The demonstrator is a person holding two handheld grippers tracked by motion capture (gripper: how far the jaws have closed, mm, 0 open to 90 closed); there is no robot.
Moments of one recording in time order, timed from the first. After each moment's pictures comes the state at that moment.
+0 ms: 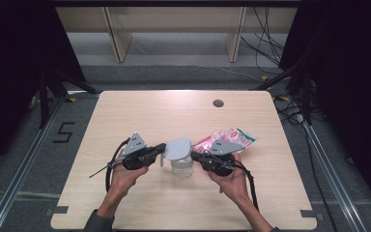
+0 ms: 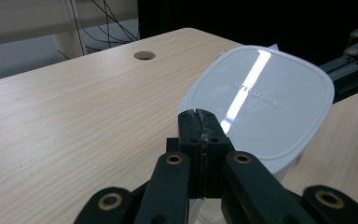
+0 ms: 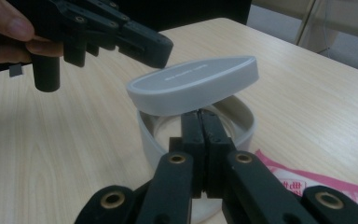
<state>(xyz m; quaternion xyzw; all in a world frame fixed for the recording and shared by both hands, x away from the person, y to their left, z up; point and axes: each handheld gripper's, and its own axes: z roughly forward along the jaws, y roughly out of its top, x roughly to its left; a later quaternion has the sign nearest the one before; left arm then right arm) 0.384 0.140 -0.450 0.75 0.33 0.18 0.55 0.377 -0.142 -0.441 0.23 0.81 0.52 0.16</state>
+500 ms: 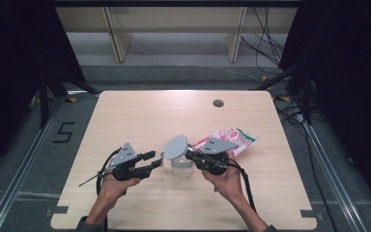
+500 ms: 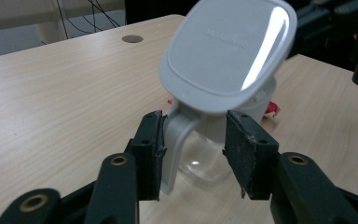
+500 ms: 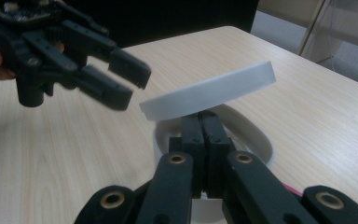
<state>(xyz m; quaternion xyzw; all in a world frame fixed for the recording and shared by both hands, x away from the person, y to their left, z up) 0.357 0.165 -0.464 0.76 0.32 0.15 0.55 0.374 -0.124 -0.430 0.23 0.81 0.51 0.15</state>
